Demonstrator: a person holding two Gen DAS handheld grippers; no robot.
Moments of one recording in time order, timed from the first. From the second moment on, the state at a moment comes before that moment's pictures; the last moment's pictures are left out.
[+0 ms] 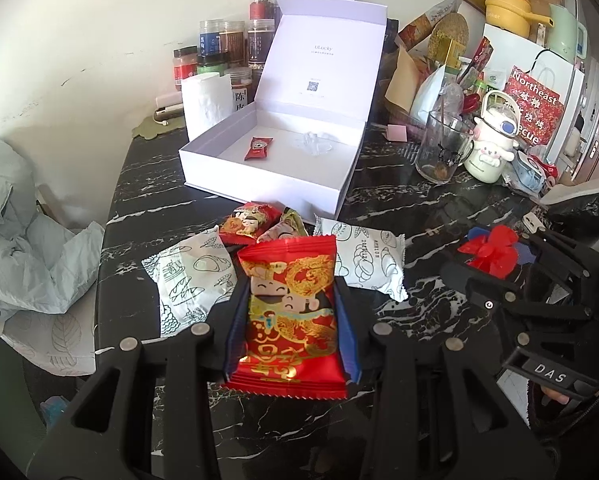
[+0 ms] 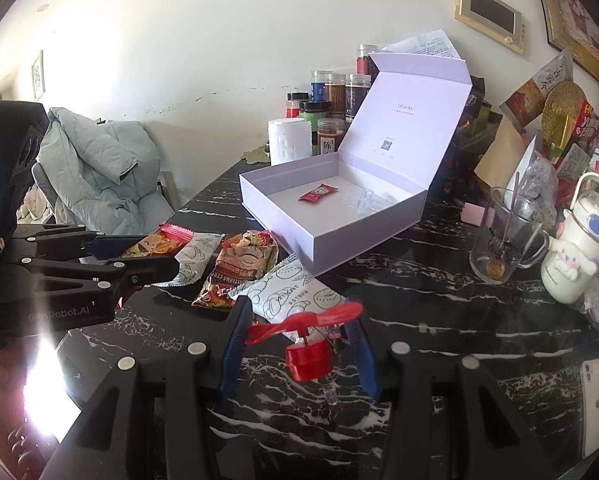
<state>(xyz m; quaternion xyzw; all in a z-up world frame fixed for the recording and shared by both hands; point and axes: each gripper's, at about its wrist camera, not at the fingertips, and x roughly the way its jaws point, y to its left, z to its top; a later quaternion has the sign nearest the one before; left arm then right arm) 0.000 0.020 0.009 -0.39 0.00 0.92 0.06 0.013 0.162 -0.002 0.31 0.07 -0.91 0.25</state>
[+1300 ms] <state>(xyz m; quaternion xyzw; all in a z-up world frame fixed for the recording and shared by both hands) -0.148 0.017 0.045 -0.37 0.03 0.93 0.05 -0.138 0.134 0.038 0.28 0.12 -0.92 0.26</state>
